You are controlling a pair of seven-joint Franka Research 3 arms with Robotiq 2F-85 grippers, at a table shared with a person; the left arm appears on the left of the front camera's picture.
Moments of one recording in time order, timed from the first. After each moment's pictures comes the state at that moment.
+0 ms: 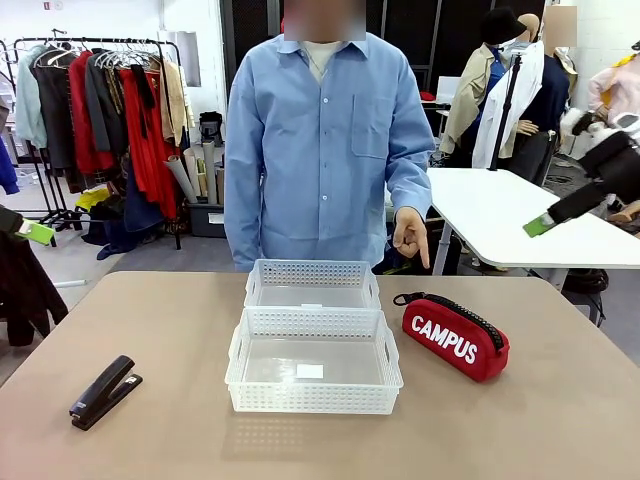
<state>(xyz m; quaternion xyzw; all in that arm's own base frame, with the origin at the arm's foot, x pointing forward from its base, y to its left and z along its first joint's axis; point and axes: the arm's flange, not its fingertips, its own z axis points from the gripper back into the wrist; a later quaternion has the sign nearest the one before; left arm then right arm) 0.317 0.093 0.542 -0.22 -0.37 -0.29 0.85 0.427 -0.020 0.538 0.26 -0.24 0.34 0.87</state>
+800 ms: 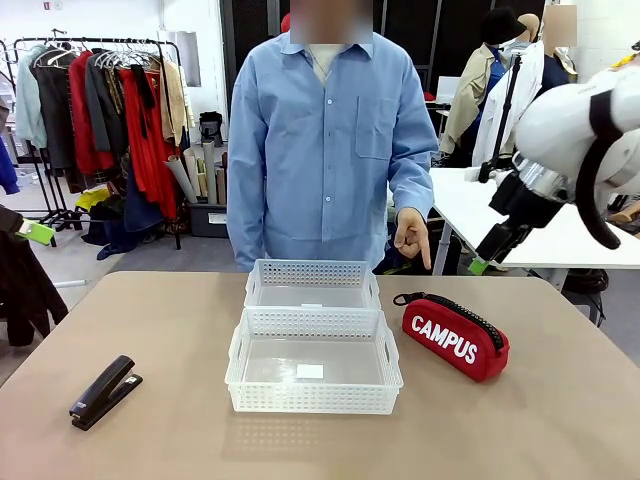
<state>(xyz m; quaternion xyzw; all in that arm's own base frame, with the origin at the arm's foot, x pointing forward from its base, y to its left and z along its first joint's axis) 0.317 0.093 0.542 -0.22 -0.37 -0.29 0.86 0.495 0.055 0.473 0.10 -0.14 0.33 0.93</state>
